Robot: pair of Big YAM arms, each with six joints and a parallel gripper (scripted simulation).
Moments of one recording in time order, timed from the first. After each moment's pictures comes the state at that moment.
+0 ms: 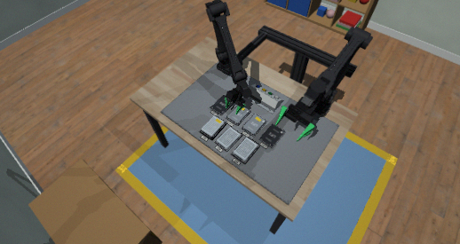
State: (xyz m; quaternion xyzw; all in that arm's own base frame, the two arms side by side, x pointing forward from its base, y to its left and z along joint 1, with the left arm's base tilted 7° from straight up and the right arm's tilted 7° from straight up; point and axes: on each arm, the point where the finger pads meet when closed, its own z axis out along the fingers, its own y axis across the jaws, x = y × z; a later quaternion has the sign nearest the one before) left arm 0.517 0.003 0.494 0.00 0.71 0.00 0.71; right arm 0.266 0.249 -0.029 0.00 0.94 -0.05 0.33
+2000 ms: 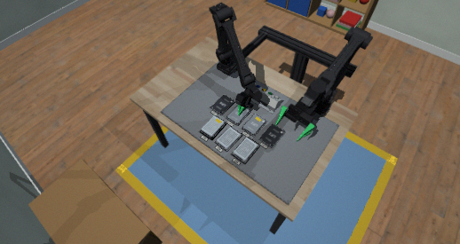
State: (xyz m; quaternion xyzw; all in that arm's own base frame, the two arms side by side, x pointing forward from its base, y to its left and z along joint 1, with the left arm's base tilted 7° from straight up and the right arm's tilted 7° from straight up) left arm 0.517 0.003 0.494 0.00 0.71 0.00 0.71; right arm 0.265 0.306 -0.034 -0.03 0.92 -0.04 0.39
